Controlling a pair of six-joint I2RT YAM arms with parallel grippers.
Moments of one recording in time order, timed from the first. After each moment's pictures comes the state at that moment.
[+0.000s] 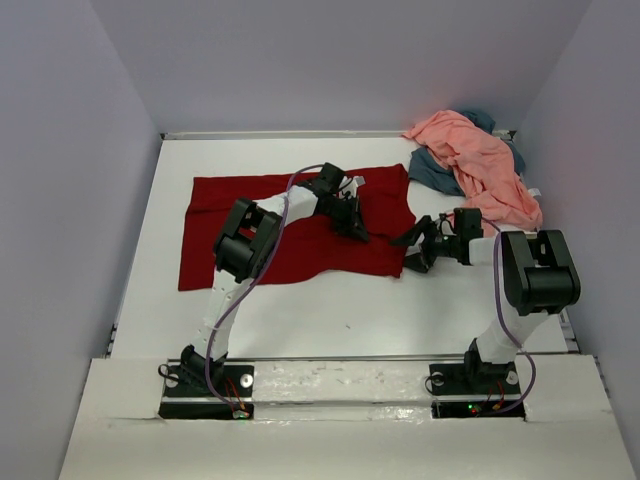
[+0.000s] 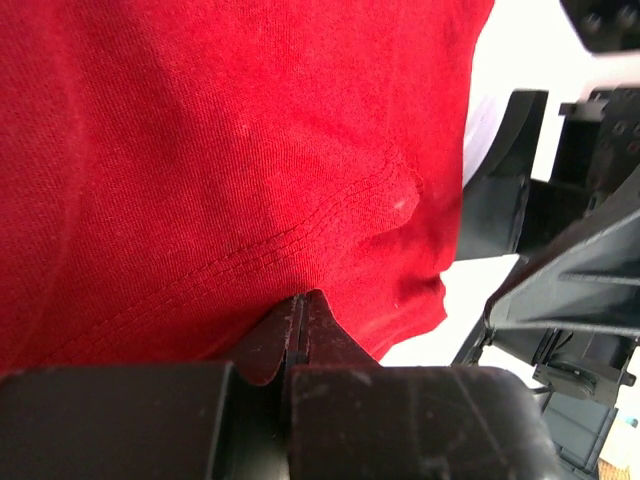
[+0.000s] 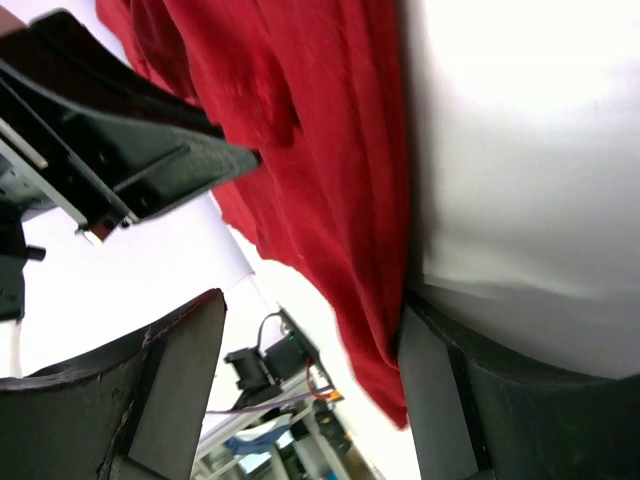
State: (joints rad) left arm -0.58 2.35 1.74 -0.36 0.71 -0.55; right arm 0.01 1.75 0.71 0.16 -0.84 0.96
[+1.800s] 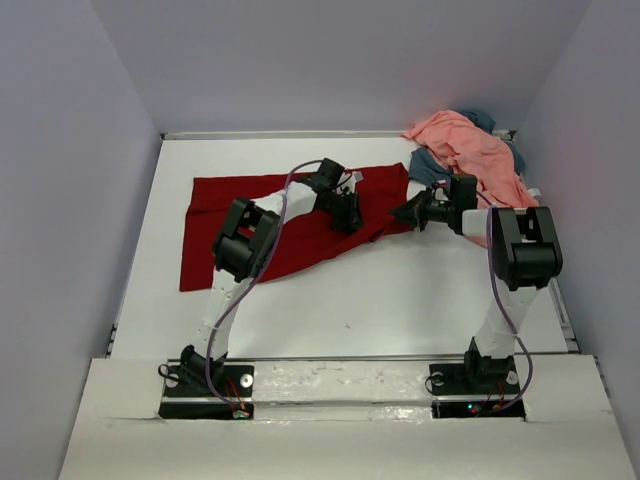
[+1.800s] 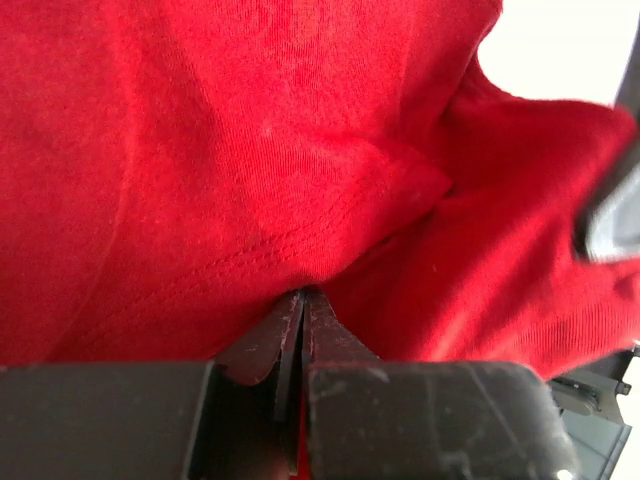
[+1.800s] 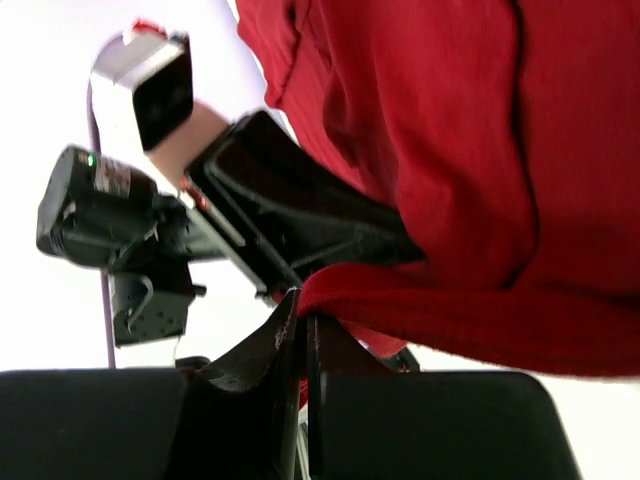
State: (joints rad) left arm -0.57 2.35 1.78 -0.41 0.66 -0.54; right arm 0.01 1.95 1.01 0.28 -1.01 1.23
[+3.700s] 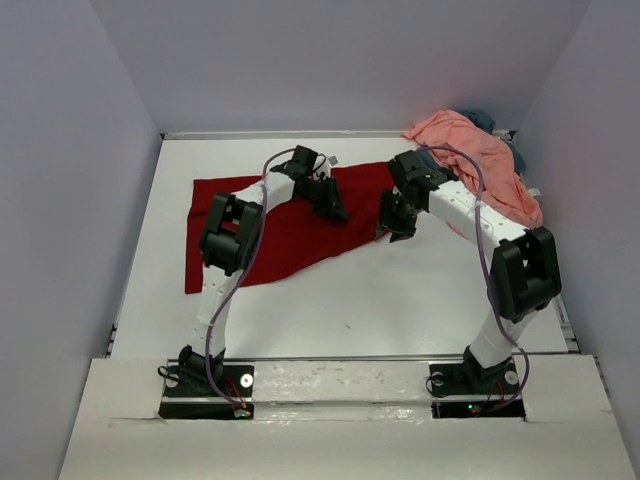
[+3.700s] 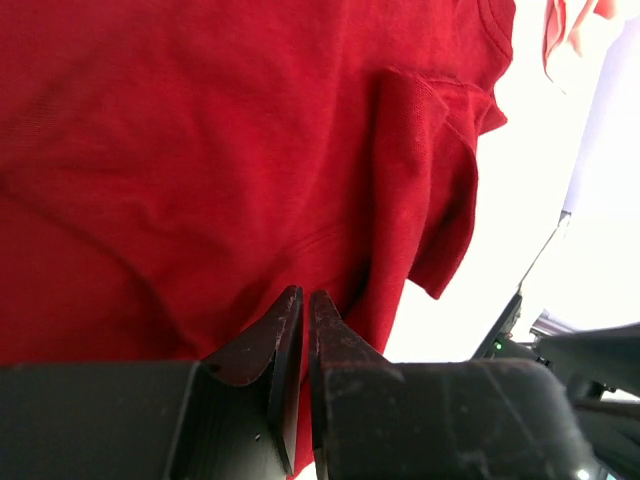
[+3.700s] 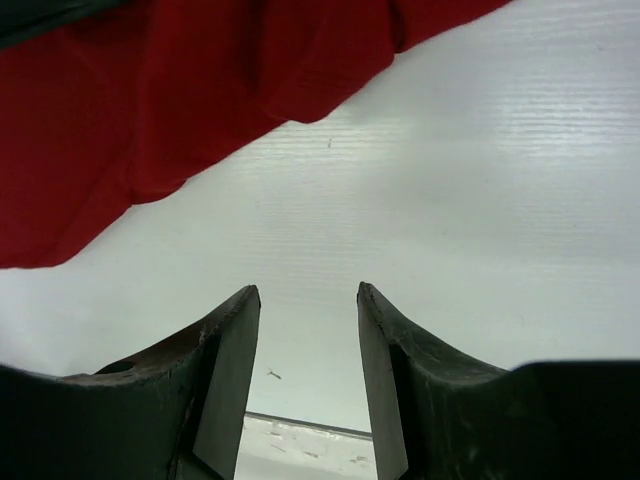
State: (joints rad) left arm -0.44 2.34 1.80 -0.42 0.70 -0.52; right arm 0.43 1.74 1.44 -0.87 -0.11 0.61
